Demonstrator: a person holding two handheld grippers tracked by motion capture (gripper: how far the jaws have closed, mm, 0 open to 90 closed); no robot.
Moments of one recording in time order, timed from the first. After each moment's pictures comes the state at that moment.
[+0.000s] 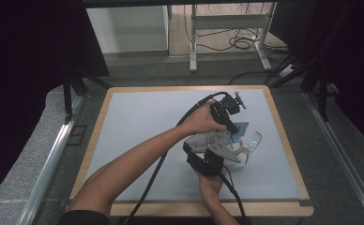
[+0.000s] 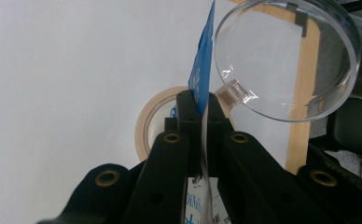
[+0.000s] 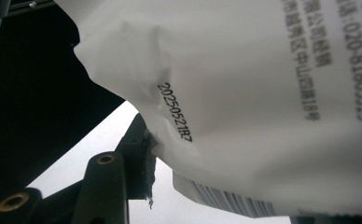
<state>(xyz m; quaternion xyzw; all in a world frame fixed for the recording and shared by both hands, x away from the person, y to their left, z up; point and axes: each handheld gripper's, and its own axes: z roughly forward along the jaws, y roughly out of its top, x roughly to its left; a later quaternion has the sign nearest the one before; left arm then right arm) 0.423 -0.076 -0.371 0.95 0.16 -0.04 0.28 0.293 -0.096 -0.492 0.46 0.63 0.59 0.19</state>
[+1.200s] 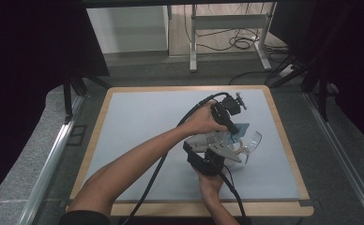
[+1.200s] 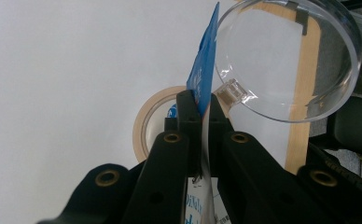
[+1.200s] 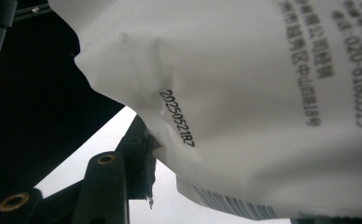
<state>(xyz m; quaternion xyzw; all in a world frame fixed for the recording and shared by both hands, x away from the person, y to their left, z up) 0.422 -0.078 -0.371 0.95 0.15 -0.04 0.28 0.294 -0.098 -0.490 0.46 0.62 0.60 0.19</state>
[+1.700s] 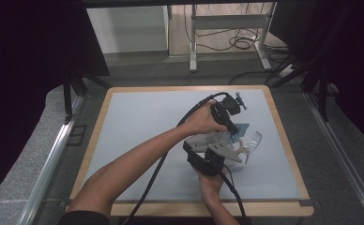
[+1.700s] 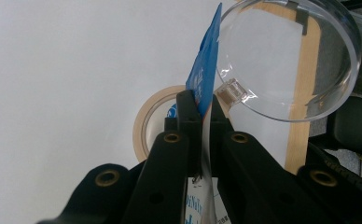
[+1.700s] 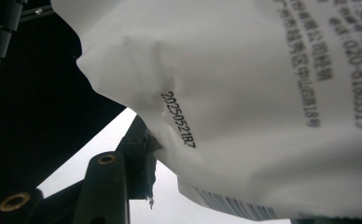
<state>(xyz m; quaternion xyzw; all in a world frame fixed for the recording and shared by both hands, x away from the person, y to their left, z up) 0.422 -0.078 -0.371 0.95 0.15 -0.04 0.27 0.294 -0.098 -0.489 0.46 0.63 0.60 0.19</state>
